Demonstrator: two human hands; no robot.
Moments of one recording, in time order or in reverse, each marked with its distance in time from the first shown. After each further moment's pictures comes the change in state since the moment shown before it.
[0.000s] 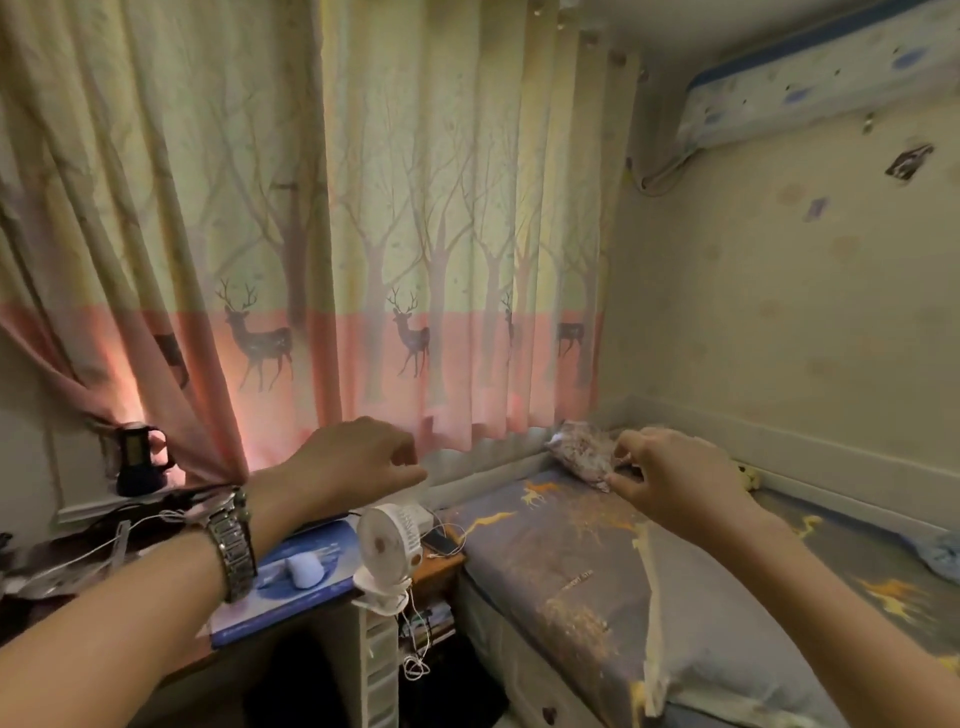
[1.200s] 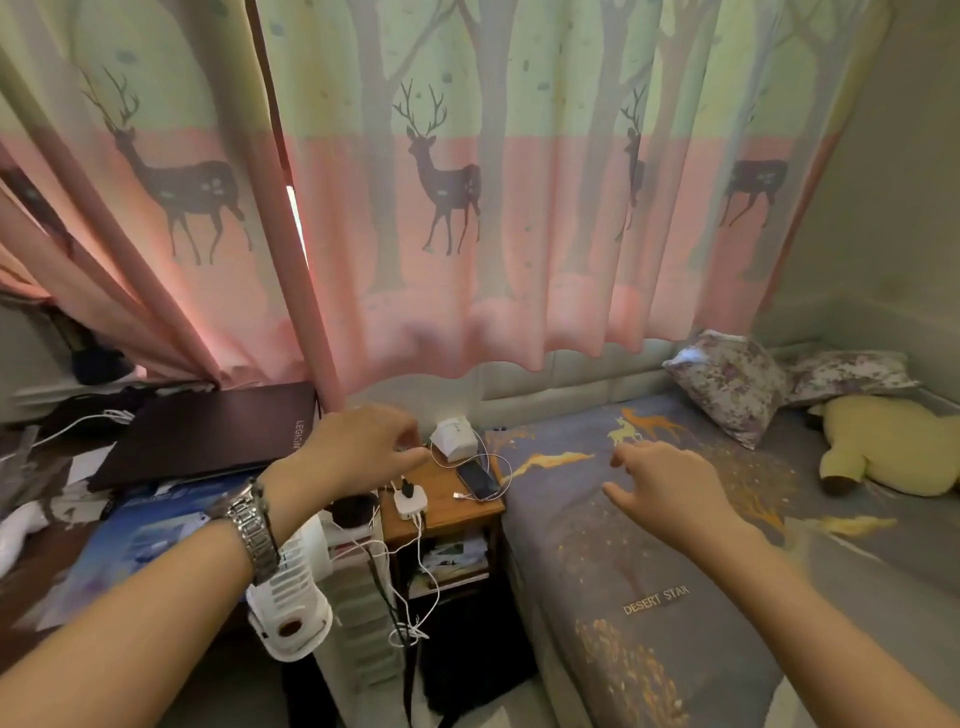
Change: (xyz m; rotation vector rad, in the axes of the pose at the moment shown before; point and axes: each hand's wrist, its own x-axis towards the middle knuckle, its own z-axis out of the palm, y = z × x) left_hand 0.409 -0.062 0.303 0.021 -0.201 -0.357; right_hand 0.286 0.192 0.502 0.210 -0.461 -0.179
